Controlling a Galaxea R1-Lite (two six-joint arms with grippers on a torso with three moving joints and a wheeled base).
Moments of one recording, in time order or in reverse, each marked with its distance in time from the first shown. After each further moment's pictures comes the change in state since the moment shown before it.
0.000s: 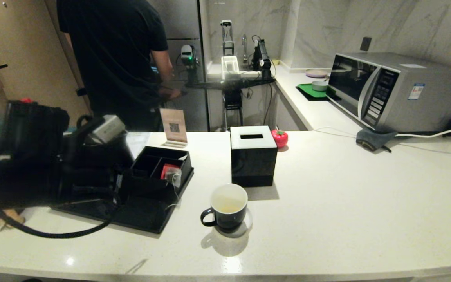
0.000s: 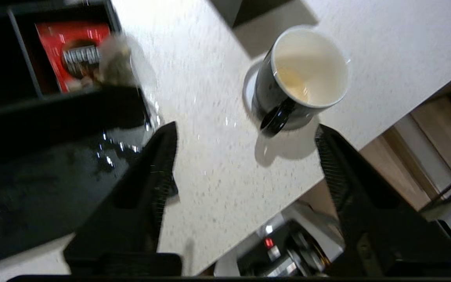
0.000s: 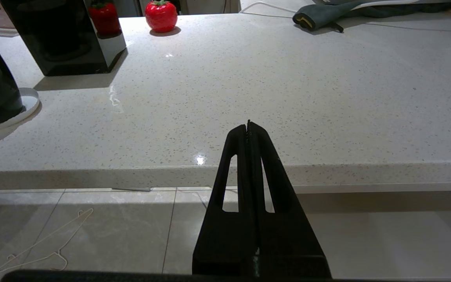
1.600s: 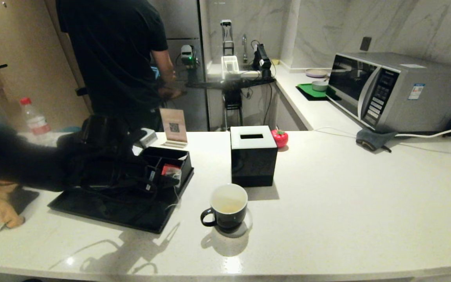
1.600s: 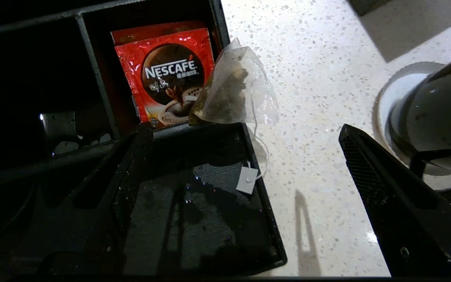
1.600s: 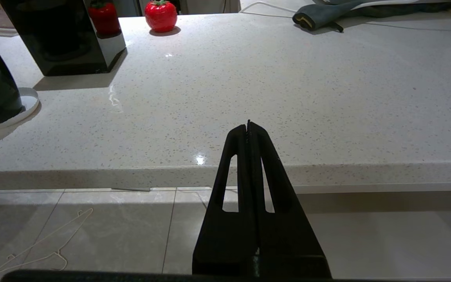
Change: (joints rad) left arm 0.060 0.386 -0.150 -0.113 0.135 0.138; right arm 0.000 0.000 0.000 0.000 0.000 0.000
